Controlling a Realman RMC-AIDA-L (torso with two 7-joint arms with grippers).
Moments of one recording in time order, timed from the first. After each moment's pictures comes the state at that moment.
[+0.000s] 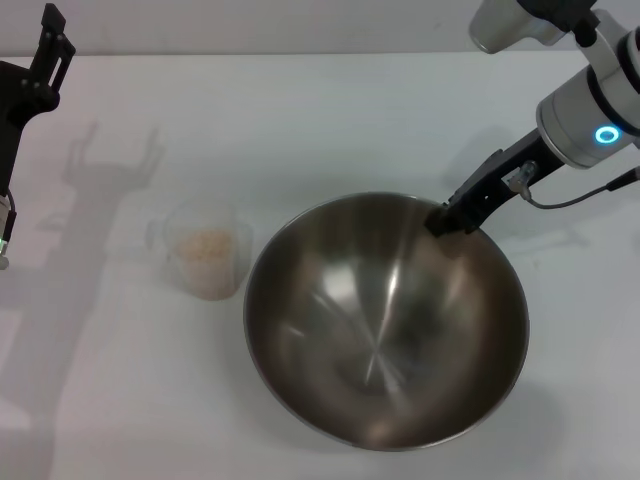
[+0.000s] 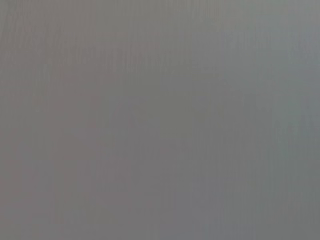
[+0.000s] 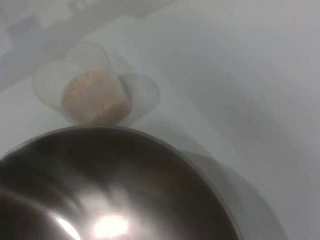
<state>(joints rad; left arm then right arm) -0.41 -2.08 -0.95 -0.30 2.37 1.33 -0.12 0.78 2.07 -1.20 -1.08 0.64 1.57 -0.76</state>
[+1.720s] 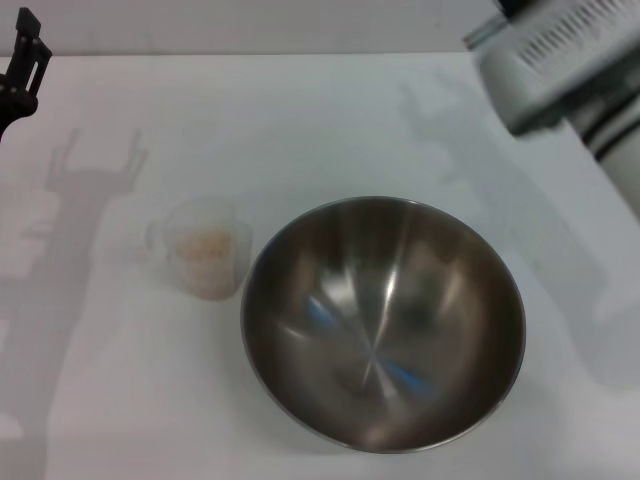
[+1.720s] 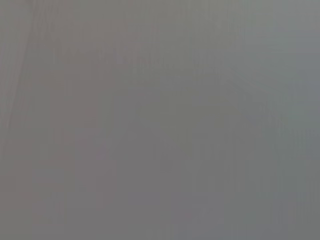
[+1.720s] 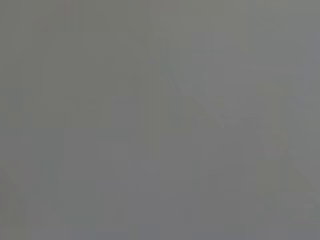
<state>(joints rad) -0.38 -2.07 -0.98 -0.30 2.37 1.35 -0.12 0.23 2.09 -1.97 -1.27 0.35 -0.46 -0.62</state>
